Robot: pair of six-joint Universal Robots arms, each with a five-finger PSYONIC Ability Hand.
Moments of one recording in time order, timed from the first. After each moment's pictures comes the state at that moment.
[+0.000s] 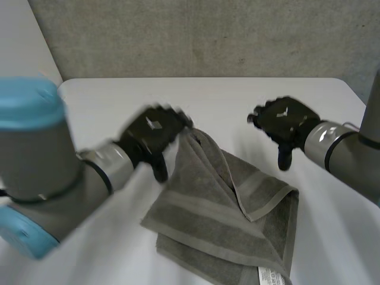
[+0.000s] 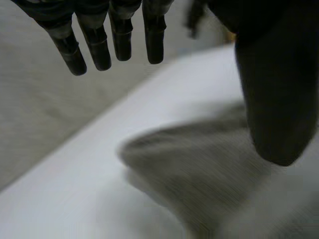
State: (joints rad) left arm 4.12 -1.90 -1.48 3.10 -1.36 3.46; right arm 1.93 -1.23 1.35 0.28 1.35 2.47; left_hand 0.25 0.24 0.25 0.26 0.06; right_hand 0.23 0.24 0.24 0.26 0.06
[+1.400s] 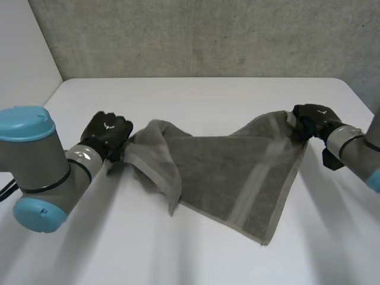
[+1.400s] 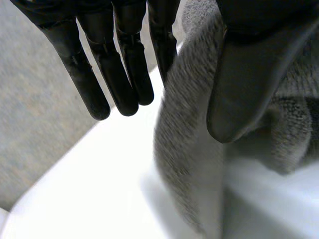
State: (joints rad) left arm 4.38 -2.05 -1.56 3.38 -1.45 3.61; right arm 1.67 -0.89 1.24 -0.06 1.25 3.10; left_hand 0.80 0.81 0.82 0.81 0.63; right_hand 1.33 1.31 1.33 1.32 1.16
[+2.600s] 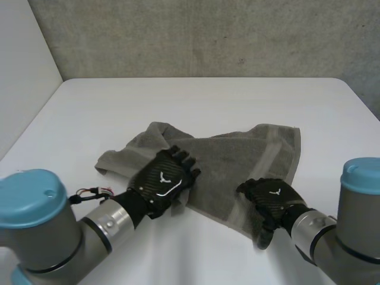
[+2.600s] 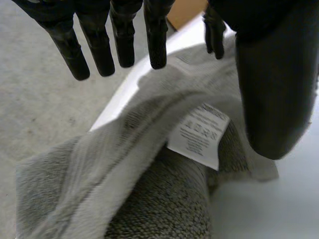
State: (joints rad) left arm 4.20 -1.89 -1.93 3.60 -1.11 3.81; right arm 1.99 -1.27 1.90 -0.07 1.39 2.89; left_hand 0.35 0.34 0.34 0.34 0.17; right_hand 0.23 0.24 0.24 0.26 0.06
